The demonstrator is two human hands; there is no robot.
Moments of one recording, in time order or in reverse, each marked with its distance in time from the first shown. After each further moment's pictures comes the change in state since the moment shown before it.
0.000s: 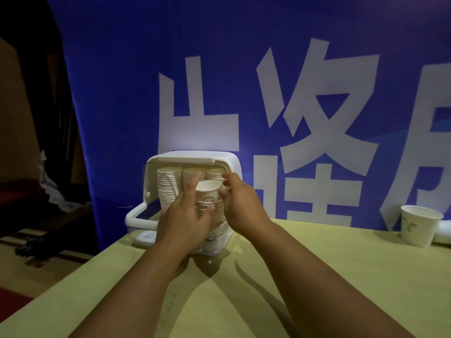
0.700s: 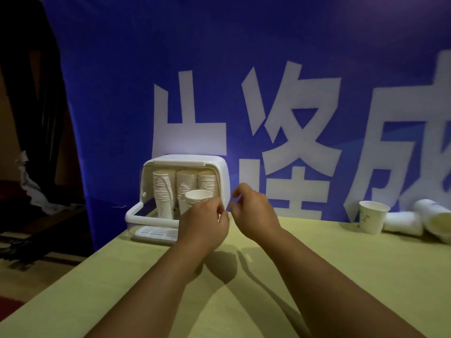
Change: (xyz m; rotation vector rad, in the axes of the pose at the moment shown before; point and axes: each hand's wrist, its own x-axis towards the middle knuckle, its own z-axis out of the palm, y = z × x) left_hand -0.035 0.071 -0.006 0.120 -0.035 0.095; right_hand -0.048 0.002 -0.044 -0.242 0.091 0.087
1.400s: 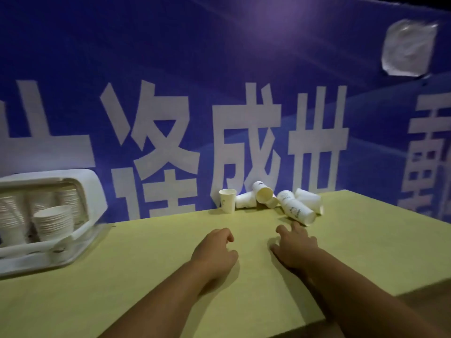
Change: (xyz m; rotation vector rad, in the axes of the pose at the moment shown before) left_hand -0.116 0.264 0.106 -0.266 -0.617 0.231; right_hand -0.206 0.255 -0.268 -0.618 -0.196 0.668
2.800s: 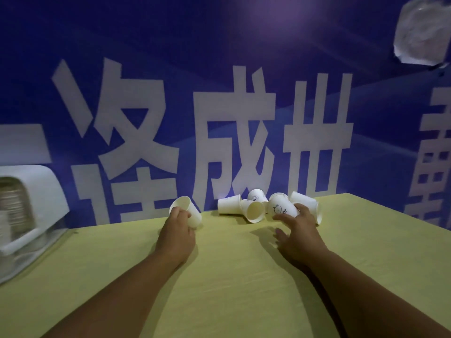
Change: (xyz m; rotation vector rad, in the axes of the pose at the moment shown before) left_hand 0.125 -0.051 0.037 0.039 0.386 -0.072; right_hand 0.089 0.064 0.003 0.301 0.363 -0.120
